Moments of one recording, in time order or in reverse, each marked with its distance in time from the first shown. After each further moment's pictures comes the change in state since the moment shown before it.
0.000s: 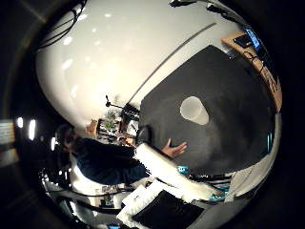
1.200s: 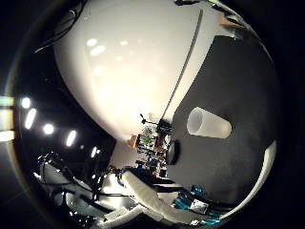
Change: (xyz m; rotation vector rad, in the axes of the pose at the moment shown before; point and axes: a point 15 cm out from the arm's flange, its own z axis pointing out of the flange) arm 0.104 0.027 0.113 0.069 -0.488 0.193
